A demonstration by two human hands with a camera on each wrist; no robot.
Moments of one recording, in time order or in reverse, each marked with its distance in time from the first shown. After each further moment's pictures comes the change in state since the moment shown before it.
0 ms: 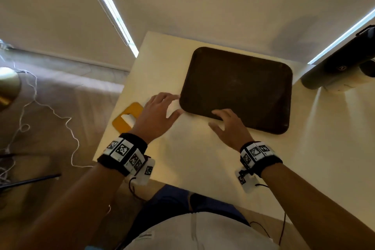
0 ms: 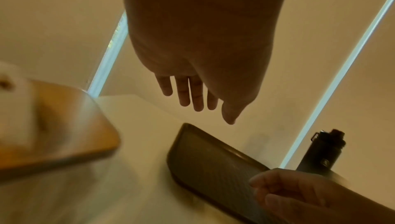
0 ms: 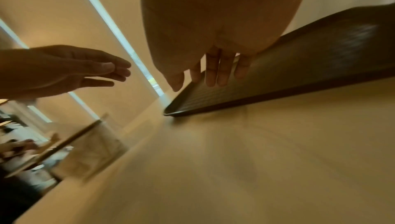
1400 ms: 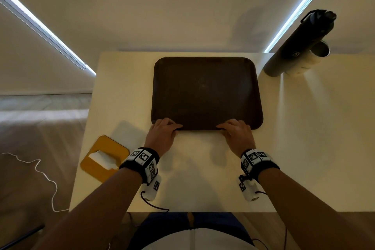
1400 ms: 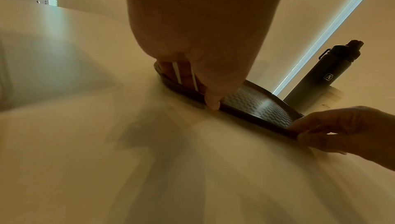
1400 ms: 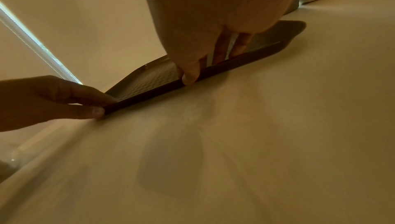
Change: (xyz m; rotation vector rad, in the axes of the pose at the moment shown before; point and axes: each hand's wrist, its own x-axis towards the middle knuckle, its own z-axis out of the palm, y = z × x) left_hand 0.063 -0.006 0.117 0.095 -0.255 0.134; right_hand -0.030 0.083 -0.008 -0.203 0.250 0.236
